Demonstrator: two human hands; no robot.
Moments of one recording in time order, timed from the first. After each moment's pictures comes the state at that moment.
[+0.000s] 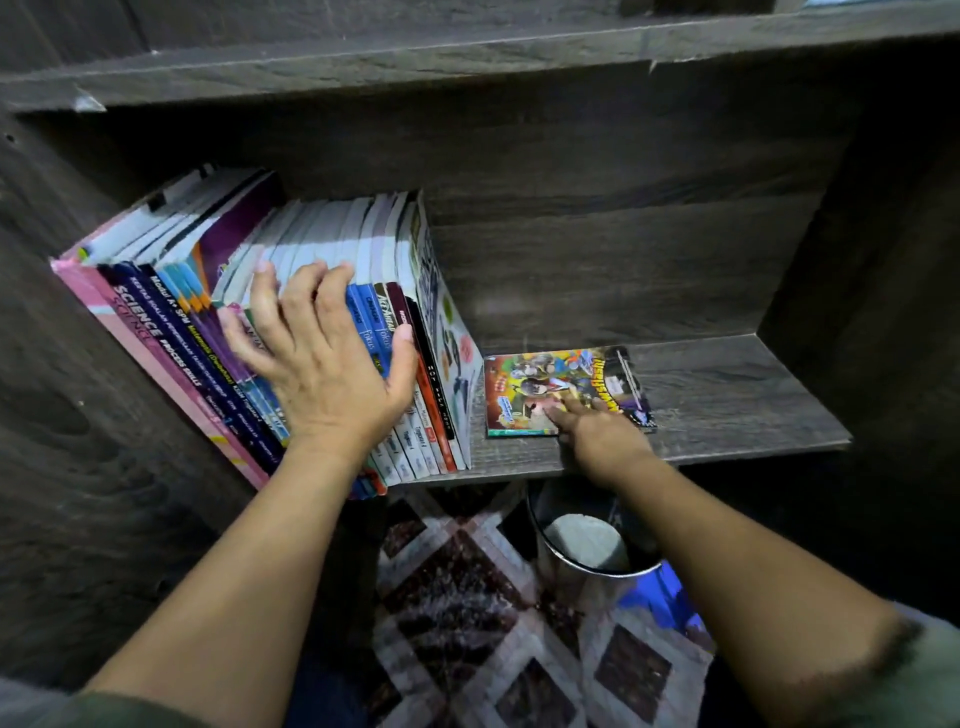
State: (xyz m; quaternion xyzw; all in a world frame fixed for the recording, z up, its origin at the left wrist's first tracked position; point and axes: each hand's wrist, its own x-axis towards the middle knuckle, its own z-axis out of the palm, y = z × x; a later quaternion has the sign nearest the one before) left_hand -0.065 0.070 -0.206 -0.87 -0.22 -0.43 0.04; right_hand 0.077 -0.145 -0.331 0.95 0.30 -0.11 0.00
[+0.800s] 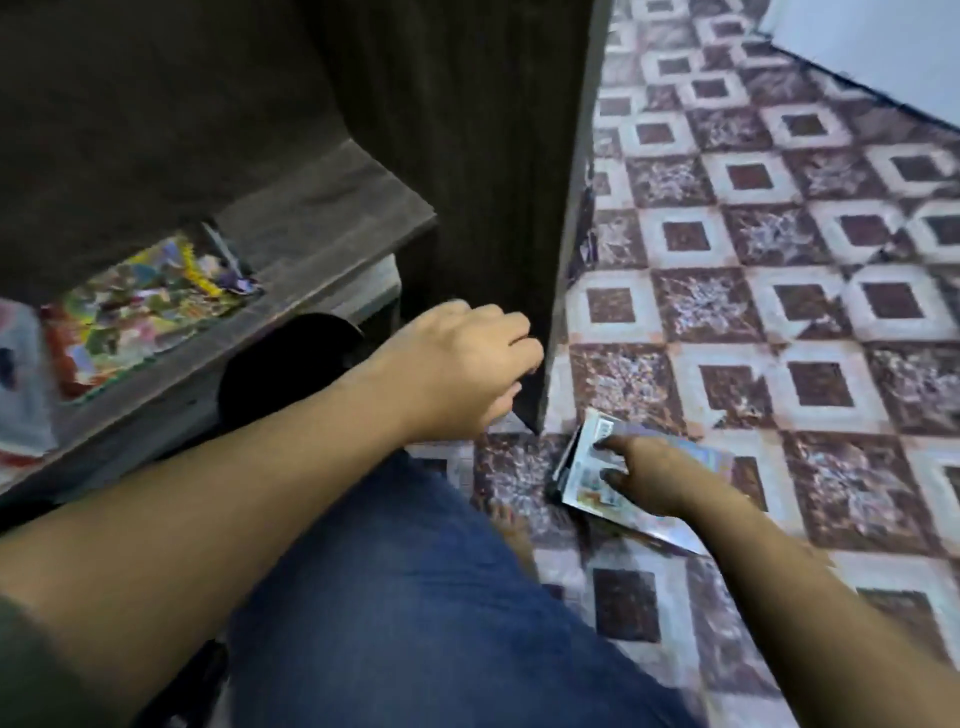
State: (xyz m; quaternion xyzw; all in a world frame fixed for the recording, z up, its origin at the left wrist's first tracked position) left_hand -0.049 -0.308 -0.283 -0.81 0.57 -0.09 0.04; right_hand -0.149 -0.538 -0.445 0.94 -0.06 -0.30 -0.16
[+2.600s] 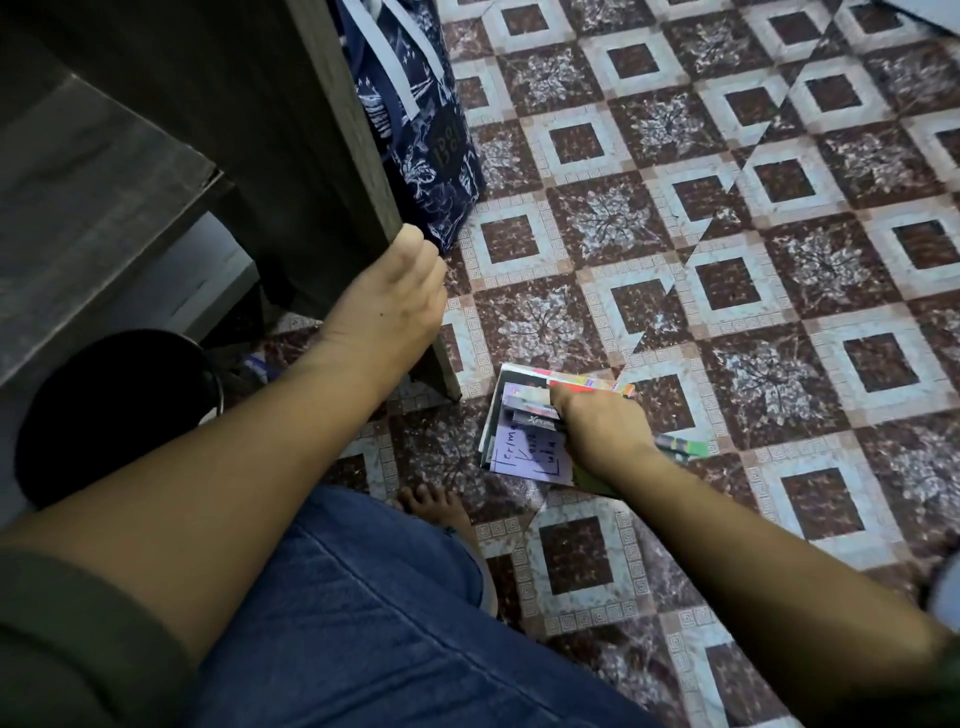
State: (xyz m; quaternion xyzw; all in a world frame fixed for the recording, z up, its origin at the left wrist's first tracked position) left_hand 0.006 -0.399 -0.378 -0.70 0.52 -0.25 0.42; right_hand -0.152 -0.564 -0.468 0.96 -0.13 -0.25 -0.05
